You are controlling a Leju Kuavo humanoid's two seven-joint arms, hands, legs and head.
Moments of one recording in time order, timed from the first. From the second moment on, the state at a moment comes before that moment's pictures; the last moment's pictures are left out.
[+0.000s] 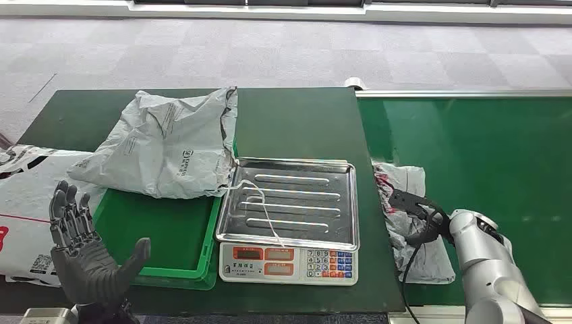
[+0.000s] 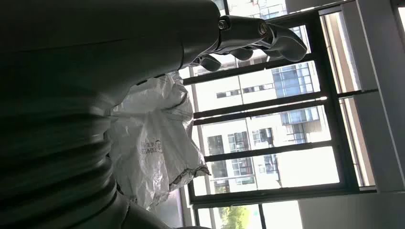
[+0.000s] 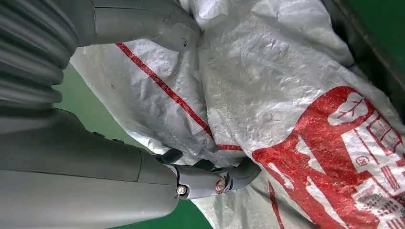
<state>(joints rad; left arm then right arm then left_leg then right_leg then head) 0.24 -0.04 -0.11 -1.91 -0.15 0.32 -0.70 -0.68 -0.13 -0.40 -0.50 1.47 0.63 -0.21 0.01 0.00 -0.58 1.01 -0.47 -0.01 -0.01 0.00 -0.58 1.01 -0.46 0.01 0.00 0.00</state>
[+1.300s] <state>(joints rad) 0.30 -0.07 -0.08 -1.97 -0.18 0.31 -0.70 -0.57 -0.04 -0.35 -0.89 1.43 0.61 -0.14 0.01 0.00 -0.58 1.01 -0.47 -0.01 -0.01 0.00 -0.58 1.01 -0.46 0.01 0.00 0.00</state>
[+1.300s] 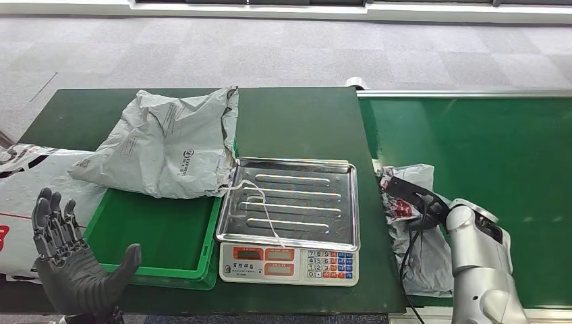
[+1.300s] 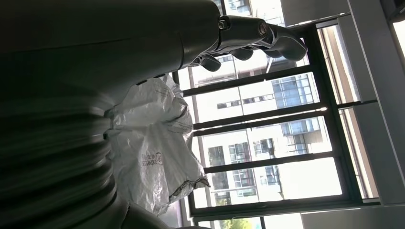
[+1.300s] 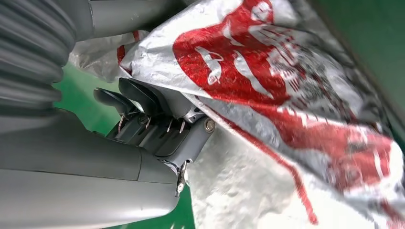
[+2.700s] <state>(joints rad) 0.07 -0.07 -0.17 -1.75 -0.15 0.31 -0.70 -0.71 0.20 0.15 -1.19 1.25 0.61 -0.41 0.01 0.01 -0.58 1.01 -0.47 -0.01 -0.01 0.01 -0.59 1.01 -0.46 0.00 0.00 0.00</state>
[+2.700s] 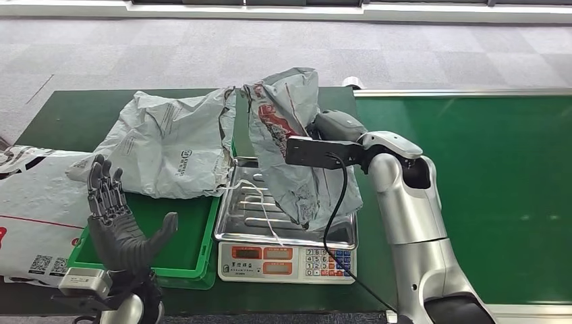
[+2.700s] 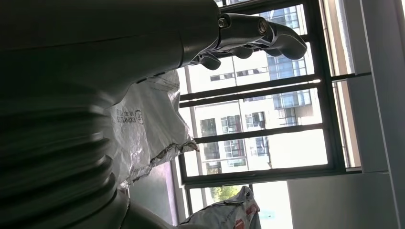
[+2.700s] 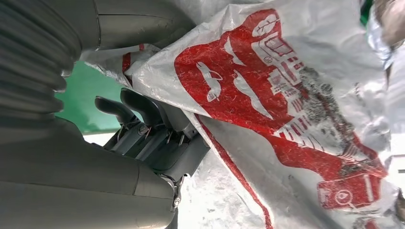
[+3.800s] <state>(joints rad) 0.09 -0.10 -0.17 -1.74 -0.20 0.29 -0.70 -0.57 0.18 0.14 -1.54 0.97 0.61 -0.47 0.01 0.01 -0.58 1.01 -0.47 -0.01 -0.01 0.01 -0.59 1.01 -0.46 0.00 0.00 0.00</state>
